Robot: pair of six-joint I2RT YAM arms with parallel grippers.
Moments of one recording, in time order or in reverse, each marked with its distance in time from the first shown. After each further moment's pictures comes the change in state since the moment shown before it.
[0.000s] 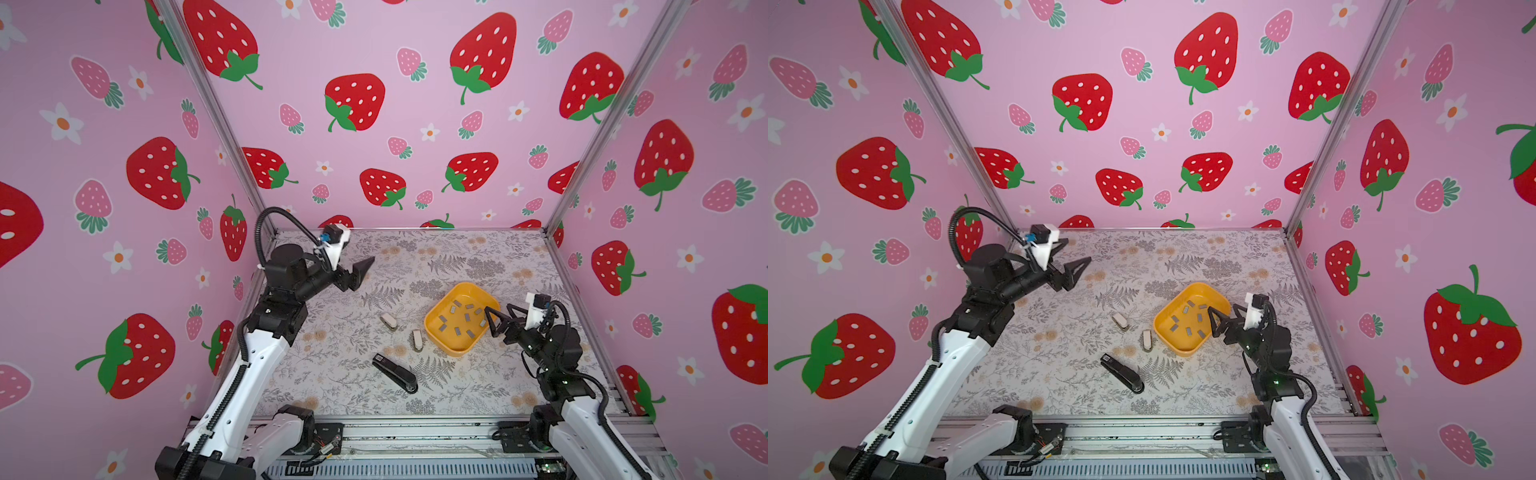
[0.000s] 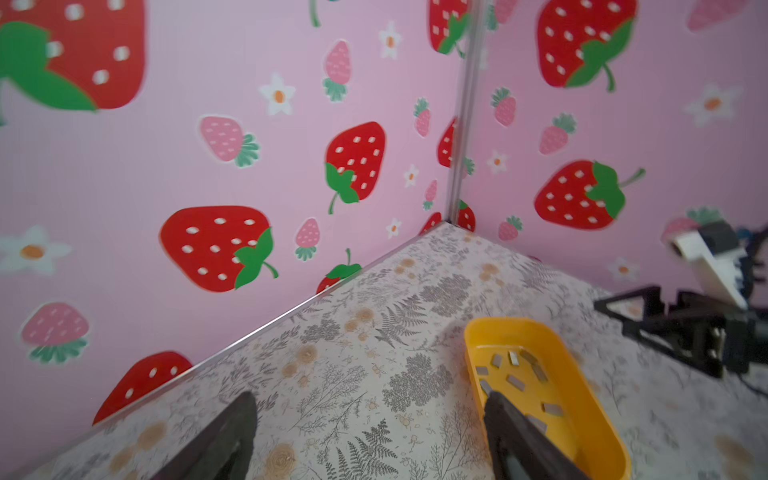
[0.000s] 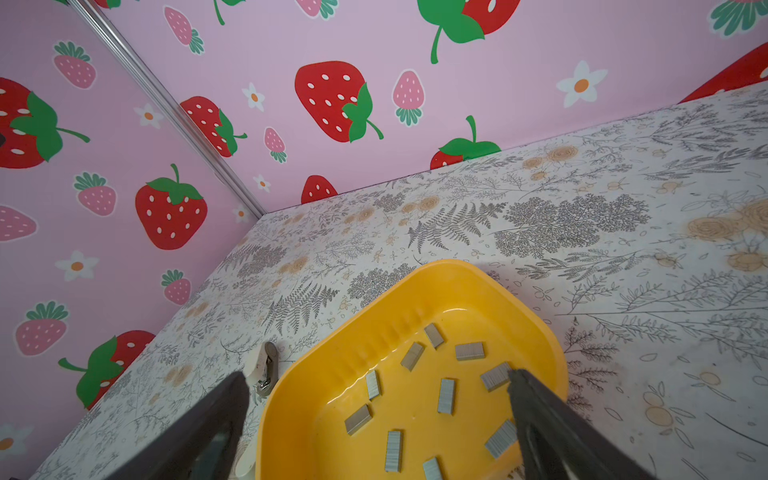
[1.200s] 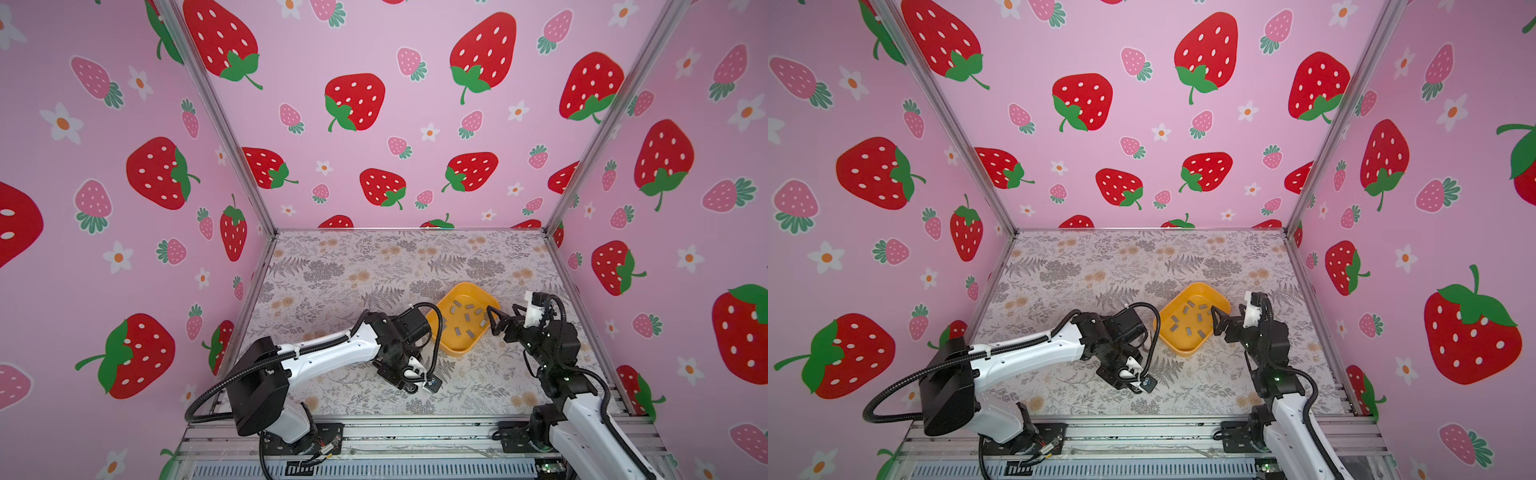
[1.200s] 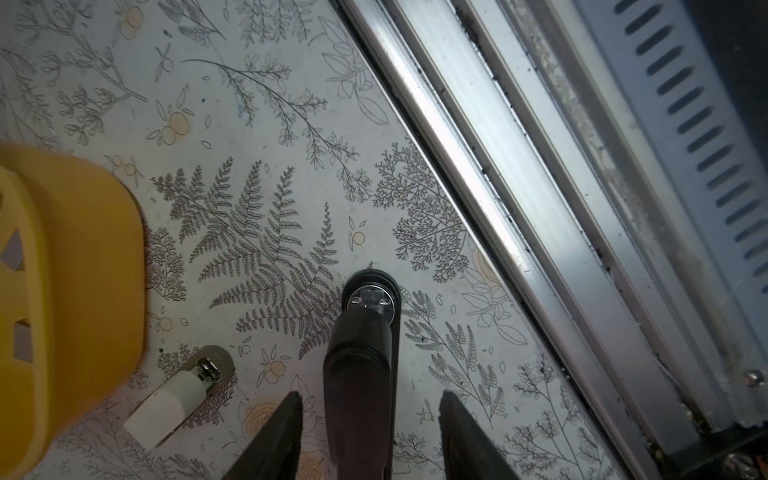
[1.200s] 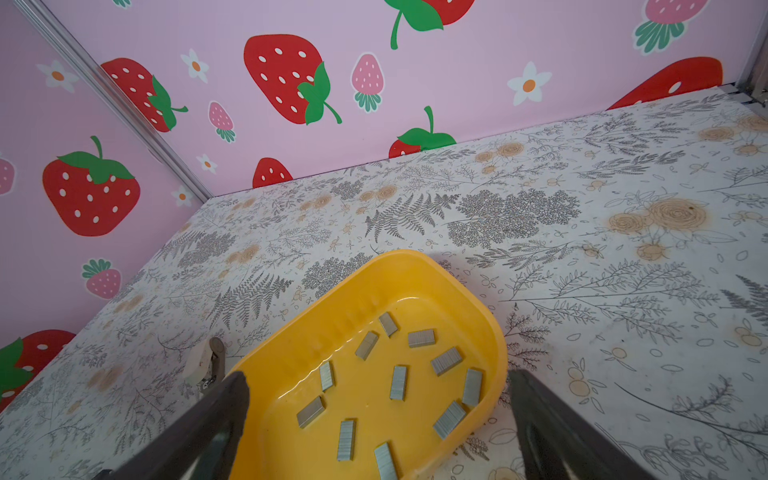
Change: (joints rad) left arm -0.736 0.484 0.048 -0.753 -0.298 0.944; right arm 0.021 0.018 0.052 -0.129 0.133 -0.103
